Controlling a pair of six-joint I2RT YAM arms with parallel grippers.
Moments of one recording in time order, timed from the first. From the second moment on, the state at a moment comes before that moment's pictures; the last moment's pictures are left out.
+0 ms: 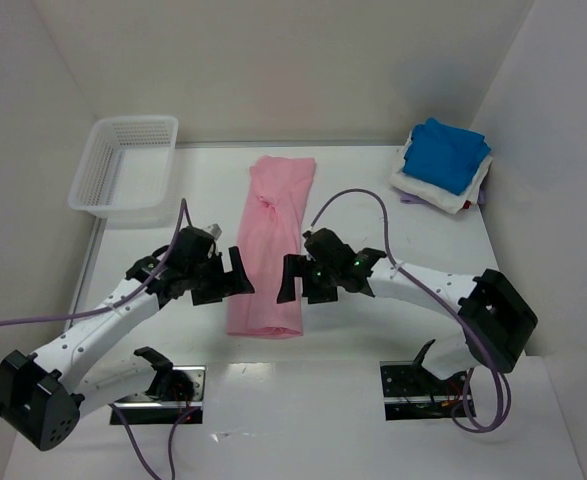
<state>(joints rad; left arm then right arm) -0.51 1.02 0.77 -0.71 0.16 -0.74 0.84 1.43 0.86 -0.33 -0.20 0.81</state>
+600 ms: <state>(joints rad) -0.51 0.96 0.76 -0.69 0.14 -0.77 0.91 1.54 0.81 -0.32 -0.13 0.86</state>
